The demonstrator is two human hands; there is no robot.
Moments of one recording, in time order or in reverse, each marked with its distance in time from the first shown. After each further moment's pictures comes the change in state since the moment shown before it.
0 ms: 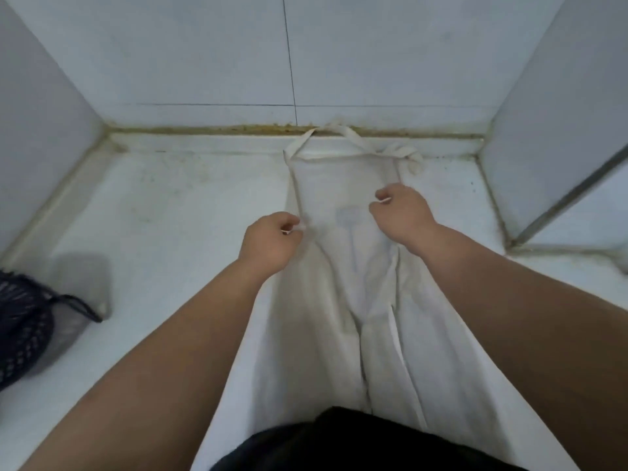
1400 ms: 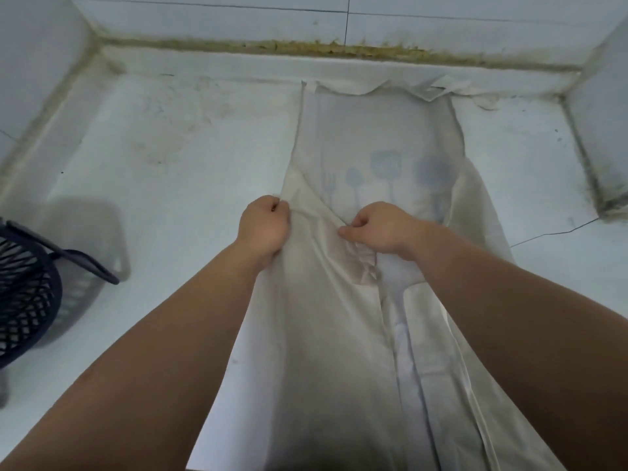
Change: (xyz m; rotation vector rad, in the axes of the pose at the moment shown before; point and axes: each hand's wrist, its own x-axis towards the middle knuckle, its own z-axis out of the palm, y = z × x) left_hand 0.017 -0.109 -0.003 -0.233 0.038 -0.207; right_hand -0.024 -0.021 0.123 -0.211 -0.478 -0.016
